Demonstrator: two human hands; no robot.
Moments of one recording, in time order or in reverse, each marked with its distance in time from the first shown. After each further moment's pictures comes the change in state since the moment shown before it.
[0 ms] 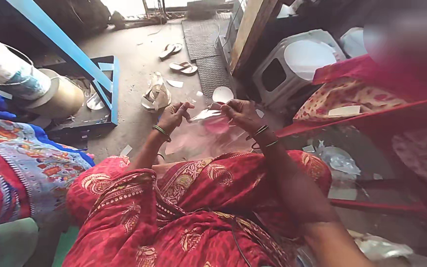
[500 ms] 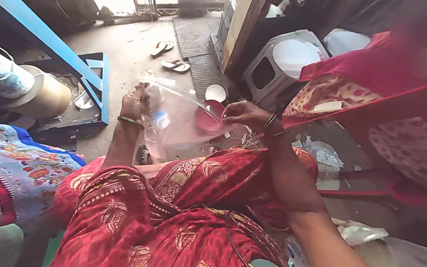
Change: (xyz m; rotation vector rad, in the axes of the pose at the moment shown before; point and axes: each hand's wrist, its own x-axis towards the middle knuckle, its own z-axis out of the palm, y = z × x) left_hand -0.005 0.027 -0.051 -0.397 0.447 -0.062; right_hand -0.010 0.016 -0.042 0.138 -0.407 0.033
